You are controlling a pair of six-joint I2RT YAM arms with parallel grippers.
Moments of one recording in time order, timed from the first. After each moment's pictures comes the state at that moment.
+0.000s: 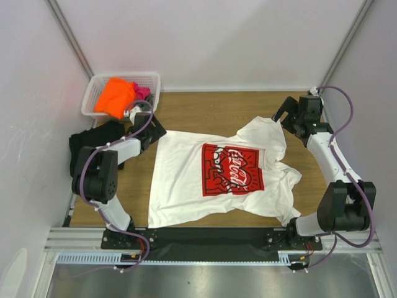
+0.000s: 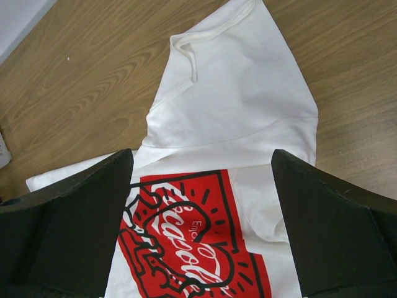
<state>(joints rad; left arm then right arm) -0.18 1.71 0.96 0.07 -0.18 -0.70 0.01 1.42 1.16 -0.37 0.03 0.58</state>
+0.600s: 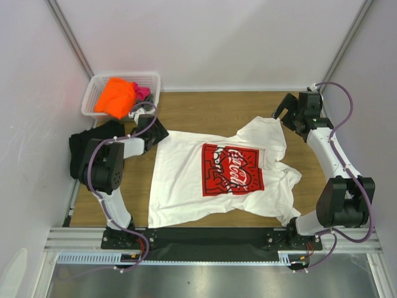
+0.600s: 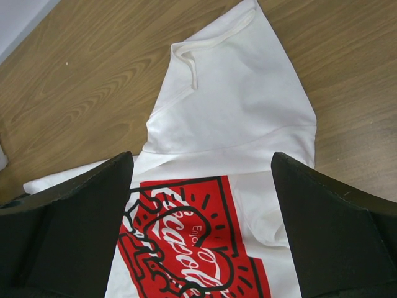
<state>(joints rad) -0.17 1.85 0.96 0.20 -0.12 -0.70 0.01 1.46 1.23 -0.42 0.03 0.58</state>
